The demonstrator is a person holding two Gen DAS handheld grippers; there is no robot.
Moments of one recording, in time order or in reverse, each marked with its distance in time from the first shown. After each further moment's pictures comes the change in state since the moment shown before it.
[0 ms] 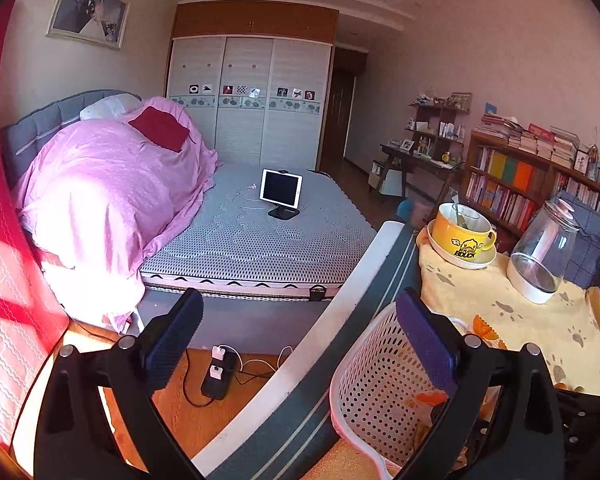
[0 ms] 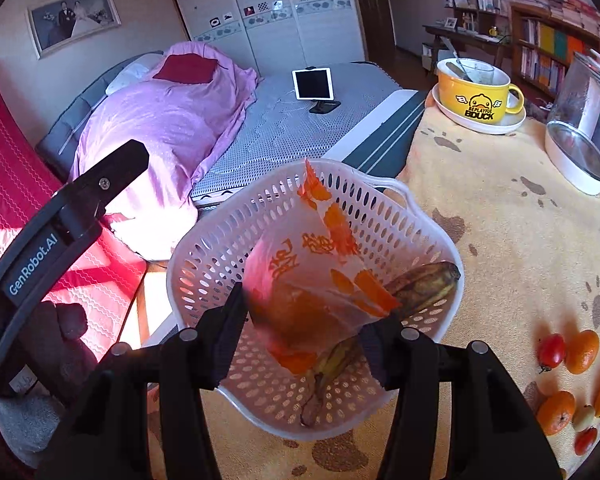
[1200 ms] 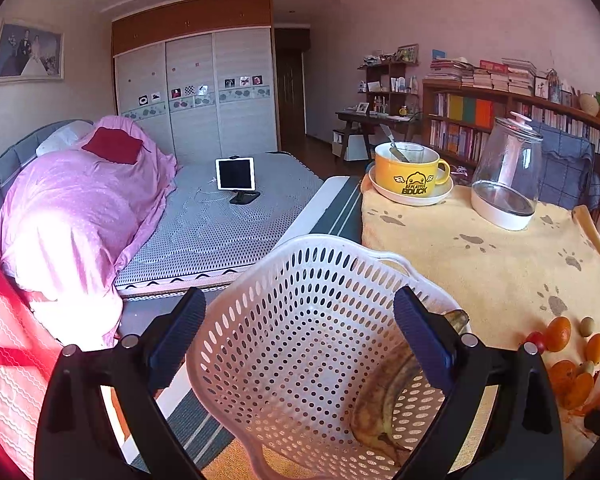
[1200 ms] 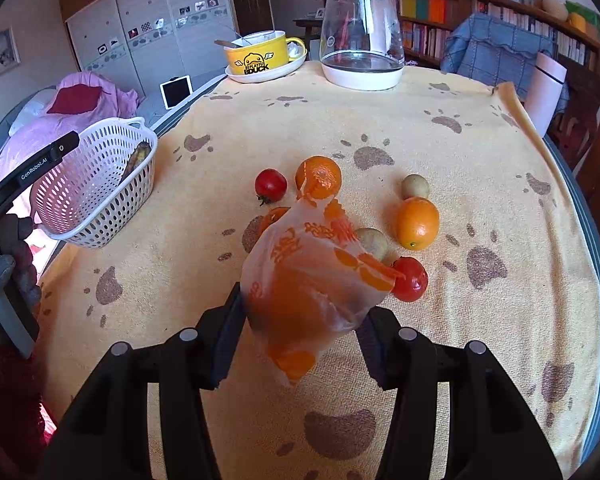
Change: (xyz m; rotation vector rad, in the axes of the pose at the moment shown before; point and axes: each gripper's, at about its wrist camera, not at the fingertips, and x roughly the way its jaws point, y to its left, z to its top) left arm 0.014 -0.088 -0.046 0.222 0.066 -0.078; right arm -0.116 -0.158 -0.138 0.227 -0.036 -0.353
